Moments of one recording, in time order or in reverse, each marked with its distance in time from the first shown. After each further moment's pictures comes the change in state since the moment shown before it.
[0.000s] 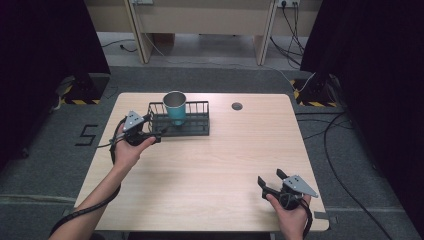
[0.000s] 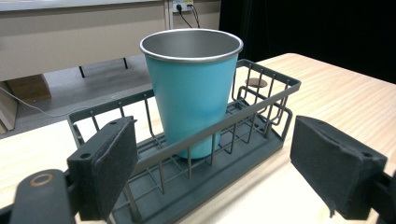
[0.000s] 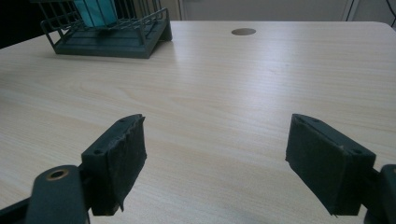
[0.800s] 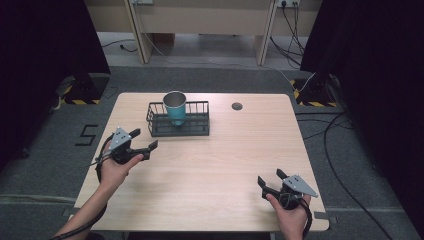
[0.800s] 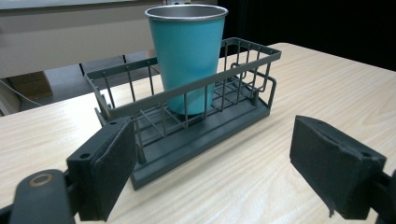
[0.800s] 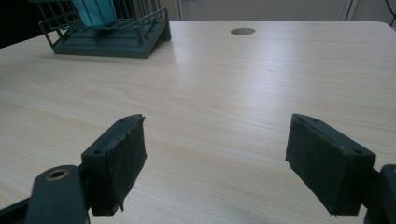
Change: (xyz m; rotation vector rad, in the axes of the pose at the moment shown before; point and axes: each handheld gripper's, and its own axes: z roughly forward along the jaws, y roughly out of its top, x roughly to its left) left arm -0.003 -0.034 -0.051 -0.003 -0.006 0.007; right arm 0.000 0.000 0.000 0.002 -0.004 0.001
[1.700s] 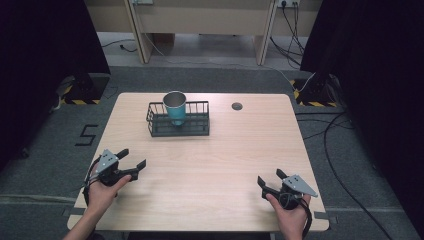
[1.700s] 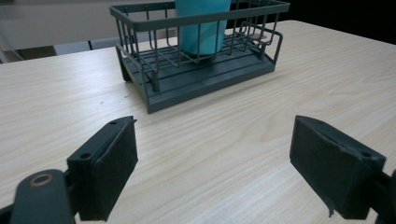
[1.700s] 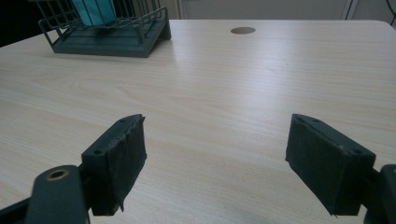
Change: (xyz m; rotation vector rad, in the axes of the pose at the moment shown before) left arm 0.002 -0.056 -0.044 0.030 0.045 -0.051; right arm 0.000 0.000 0.000 0.003 0.000 -0.003
